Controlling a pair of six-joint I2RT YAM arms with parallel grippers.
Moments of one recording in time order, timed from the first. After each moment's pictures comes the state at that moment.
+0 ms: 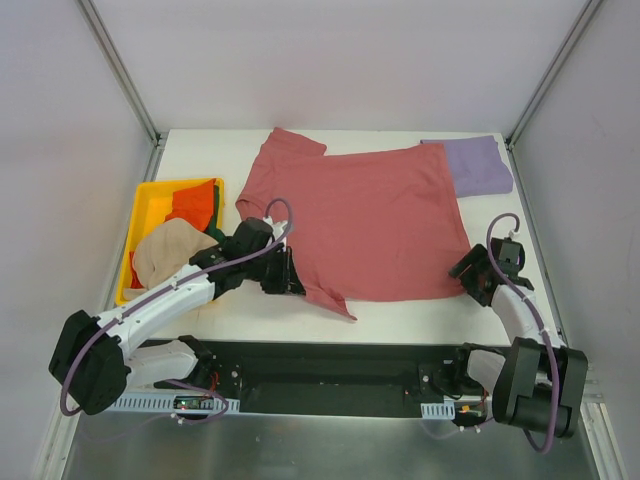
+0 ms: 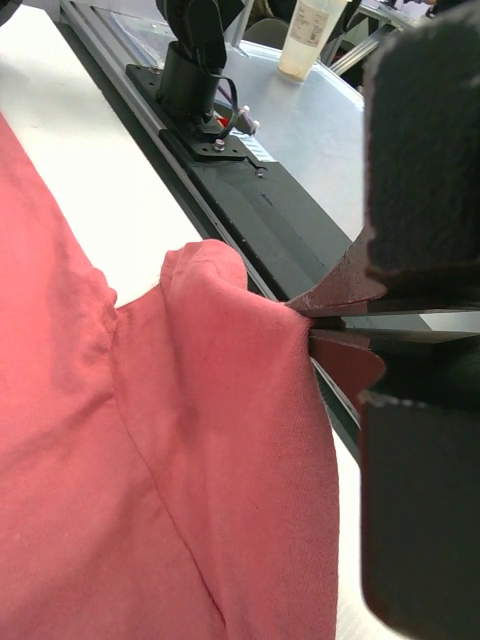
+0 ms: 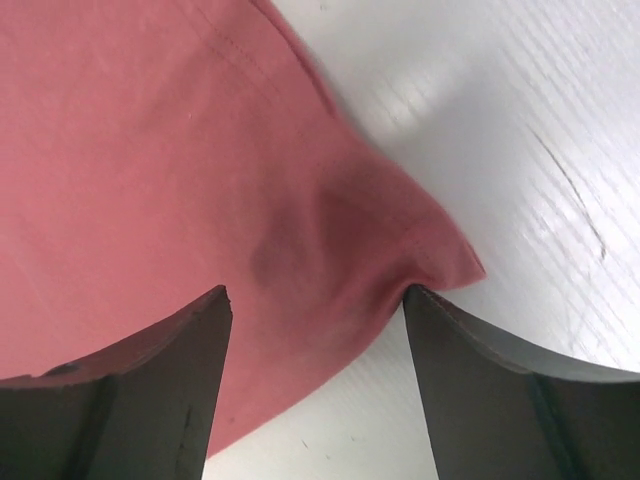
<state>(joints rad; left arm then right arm) -0.65 1.13 0.72 -0.45 0.41 -0.71 -0.20 1.06 0.44 -0.36 -0.02 0.58</state>
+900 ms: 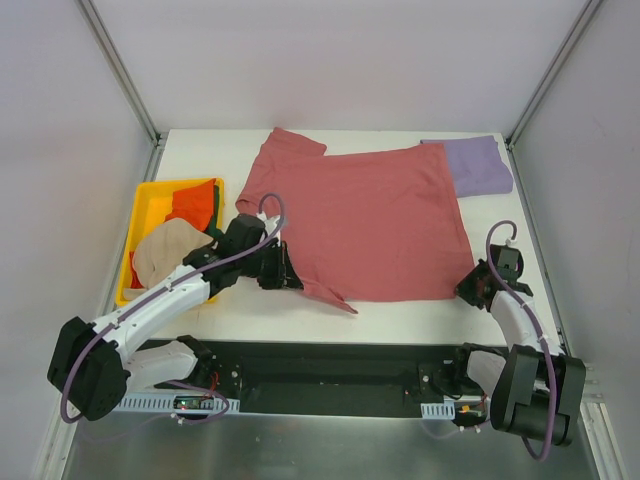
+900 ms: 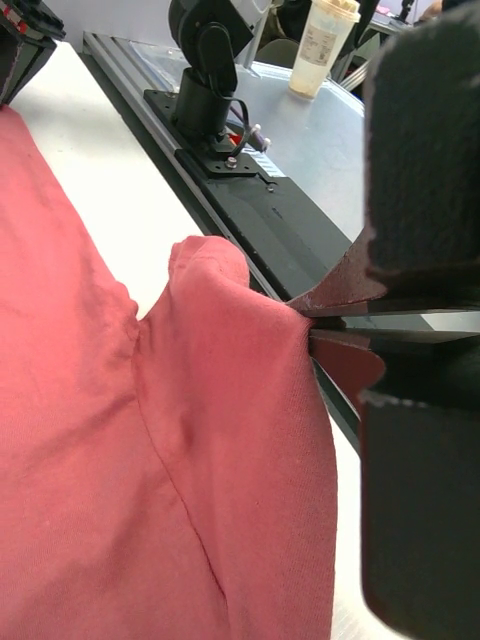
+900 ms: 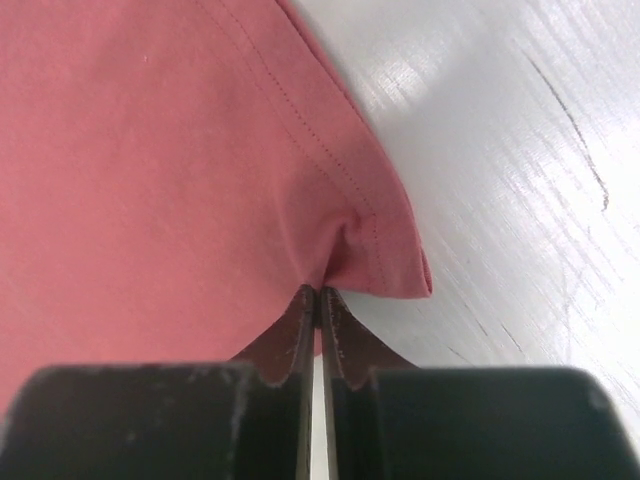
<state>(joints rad) -0.60 1.10 0.72 -0.44 0.44 -0.71 -0.21 1.04 0.41 -0.39 -0.04 0.57</state>
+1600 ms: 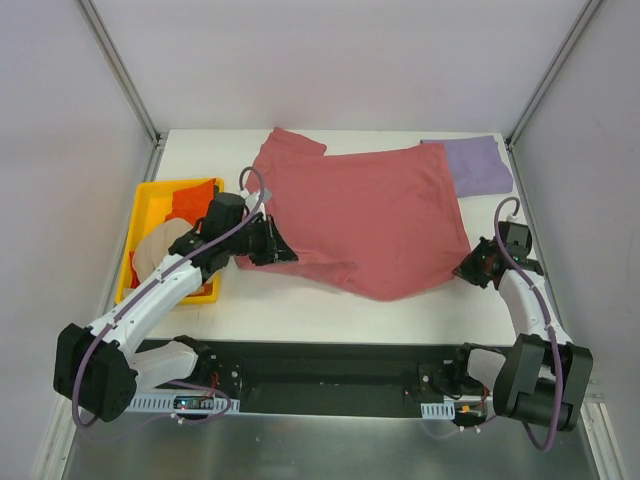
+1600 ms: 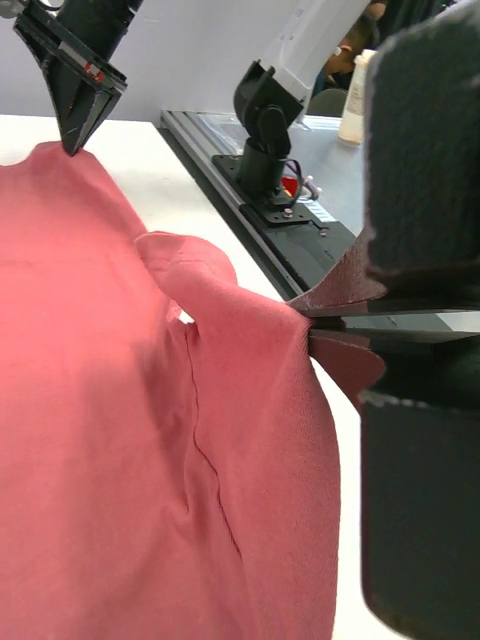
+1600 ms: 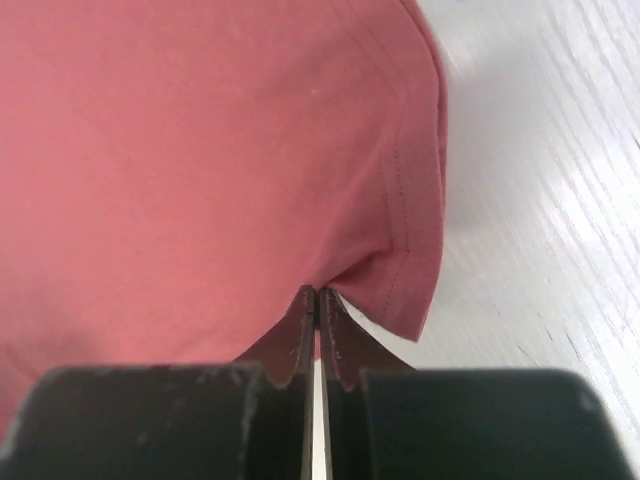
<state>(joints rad) -0.45 1.11 0.81 -0.40 0.51 -0.71 -0.21 1.09 0.60 -0.51 -0.17 0.52</state>
